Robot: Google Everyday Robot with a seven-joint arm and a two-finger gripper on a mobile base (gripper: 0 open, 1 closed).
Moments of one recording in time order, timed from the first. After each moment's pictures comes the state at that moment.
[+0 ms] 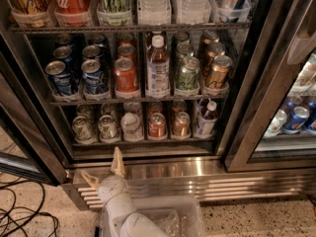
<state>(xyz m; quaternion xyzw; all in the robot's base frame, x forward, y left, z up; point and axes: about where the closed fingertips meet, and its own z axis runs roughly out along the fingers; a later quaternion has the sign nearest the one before) 0.548 0.174 0.573 -0.26 0.62 0.05 0.73</state>
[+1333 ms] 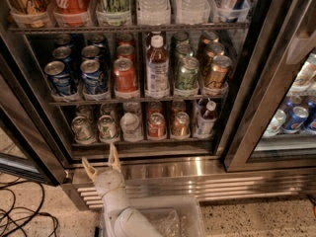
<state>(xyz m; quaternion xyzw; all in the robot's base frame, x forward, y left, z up) 0.575 0.180 0.576 -0.20 0.61 0.07 0.76</state>
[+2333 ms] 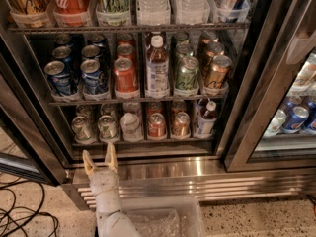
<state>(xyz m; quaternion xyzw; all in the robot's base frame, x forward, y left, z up) 0.583 0.186 0.582 -0.15 0.57 0.01 0.80</state>
